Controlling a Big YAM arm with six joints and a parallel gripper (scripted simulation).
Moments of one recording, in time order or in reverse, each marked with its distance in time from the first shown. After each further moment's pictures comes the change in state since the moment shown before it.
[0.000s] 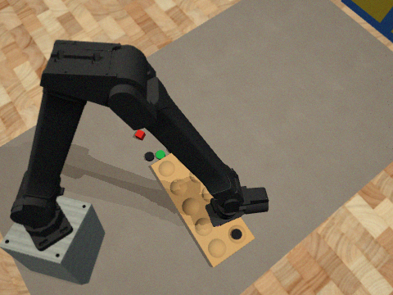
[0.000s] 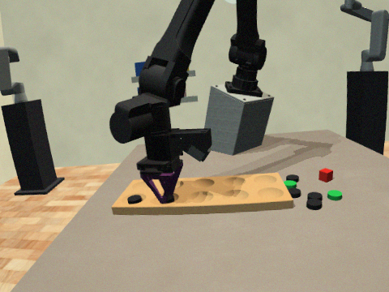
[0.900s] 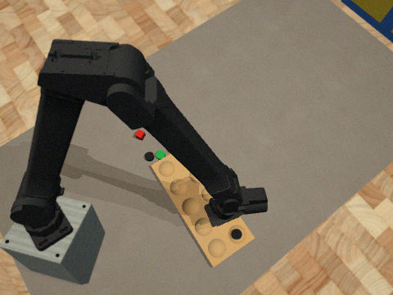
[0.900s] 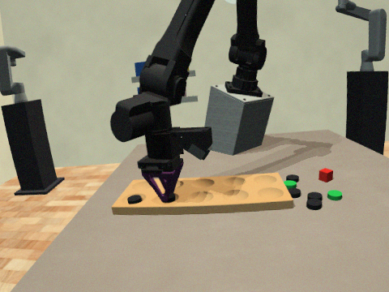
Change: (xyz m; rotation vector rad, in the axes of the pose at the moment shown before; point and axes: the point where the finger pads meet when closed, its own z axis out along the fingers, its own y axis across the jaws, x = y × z) arm -0.001 0.003 -0.002 -0.003 -0.002 -0.002
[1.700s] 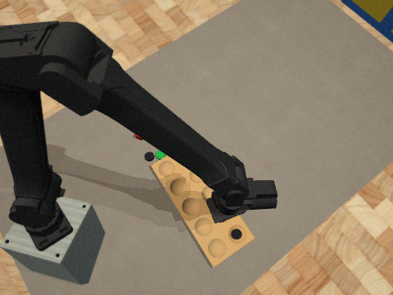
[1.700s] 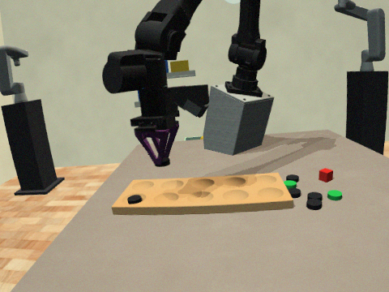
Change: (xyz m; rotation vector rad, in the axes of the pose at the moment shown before) arm 0.000 -0.005 -0.085 0.013 0.006 0.009
